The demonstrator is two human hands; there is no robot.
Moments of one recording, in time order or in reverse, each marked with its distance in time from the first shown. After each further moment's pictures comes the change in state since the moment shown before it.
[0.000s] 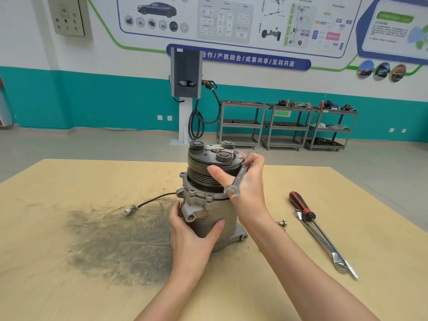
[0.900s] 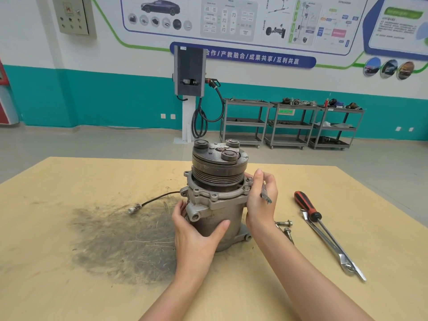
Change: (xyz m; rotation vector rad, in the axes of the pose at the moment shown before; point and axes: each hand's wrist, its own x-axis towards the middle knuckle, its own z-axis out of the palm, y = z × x) left_hand 0.001 -0.001 0.000 -0.022 0.012 0.015; right_hand 0.009 0.063 -0.010 -0.057 0.393 0.067
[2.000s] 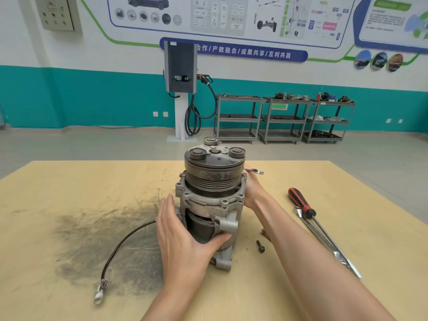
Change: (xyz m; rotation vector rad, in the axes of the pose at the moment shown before) left_hand -0.002 0.010 -0.006 0.292 0.047 0.171; right_hand 0.060 0.007 0.008 0.187 -0.583 0.388
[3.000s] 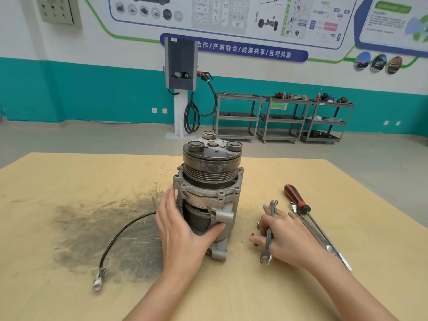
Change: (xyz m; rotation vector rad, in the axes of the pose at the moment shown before) left_hand 0.001 -0.008 0.009 0.037 0.034 0.088; right_hand -0.127 0.010 -0.073 -1.610 -0.154 -0.019
